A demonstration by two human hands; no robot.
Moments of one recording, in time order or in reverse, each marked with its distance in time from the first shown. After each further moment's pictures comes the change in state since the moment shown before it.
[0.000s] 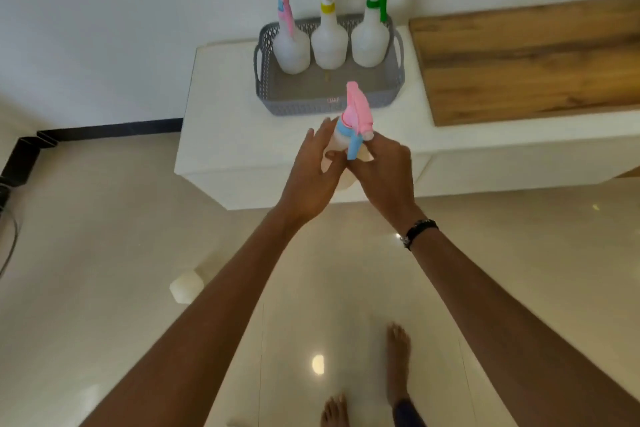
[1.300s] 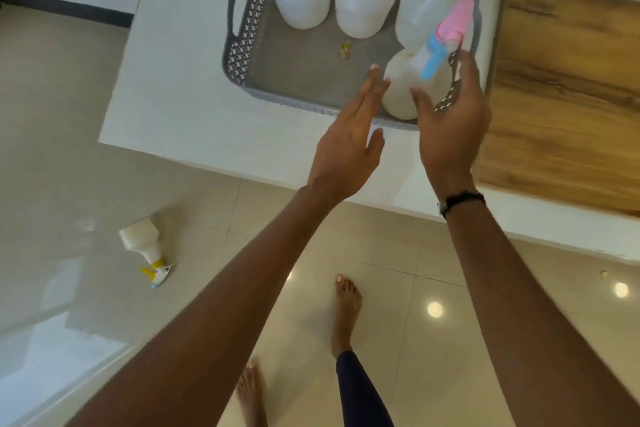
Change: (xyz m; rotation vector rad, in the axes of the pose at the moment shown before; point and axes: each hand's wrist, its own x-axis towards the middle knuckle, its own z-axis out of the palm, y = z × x) left_hand 0.196 -0.075 0.074 0.237 0.155 0.001; right_hand 0.215 0.143 0.012 -0.307 0.114 0.097
